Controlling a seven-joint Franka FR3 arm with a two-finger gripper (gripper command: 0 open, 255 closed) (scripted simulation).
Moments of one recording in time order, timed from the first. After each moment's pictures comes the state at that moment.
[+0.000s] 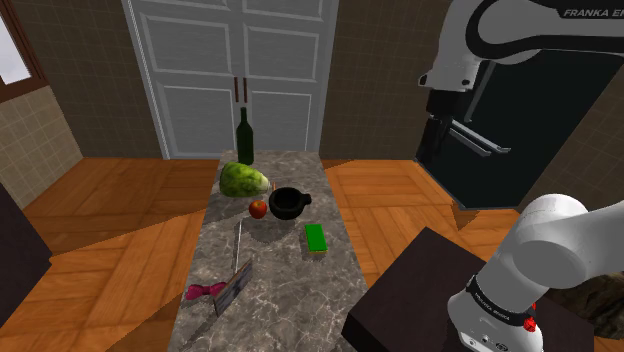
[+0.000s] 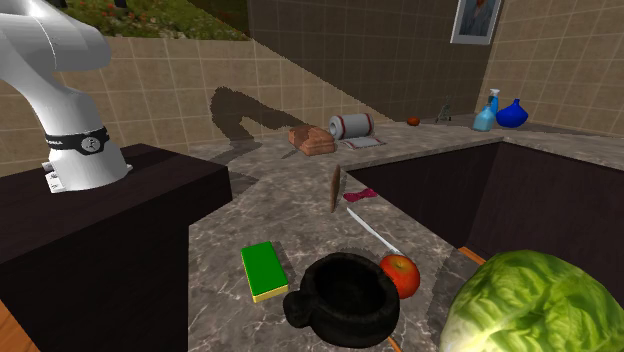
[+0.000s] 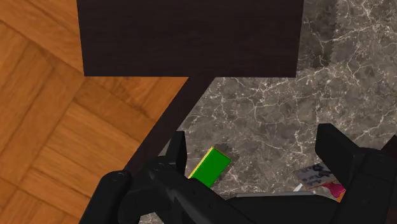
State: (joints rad) arm -0.01 -0.78 -0.05 -2.45 0.09 1.50 -0.14
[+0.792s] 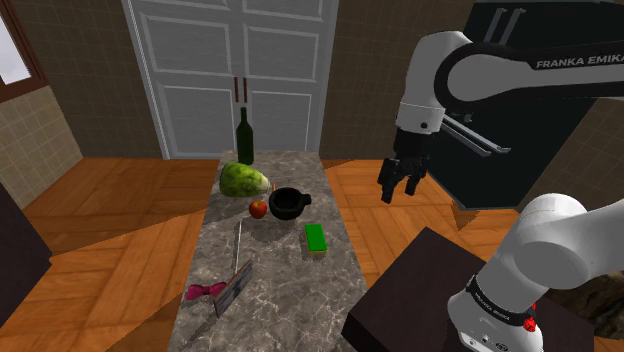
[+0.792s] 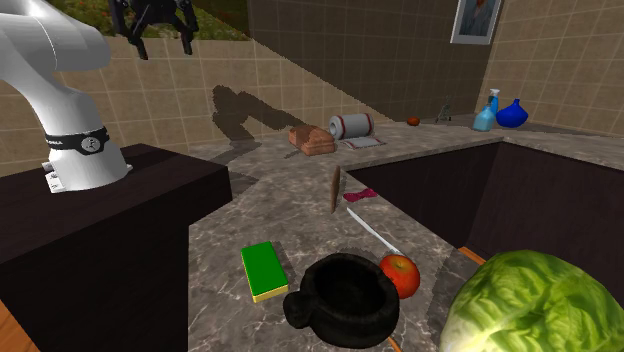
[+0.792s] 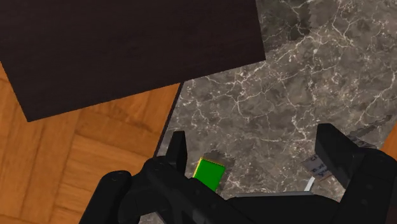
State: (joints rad) arm 0.02 -0.76 0.19 -2.63 0.31 1.75 0.24
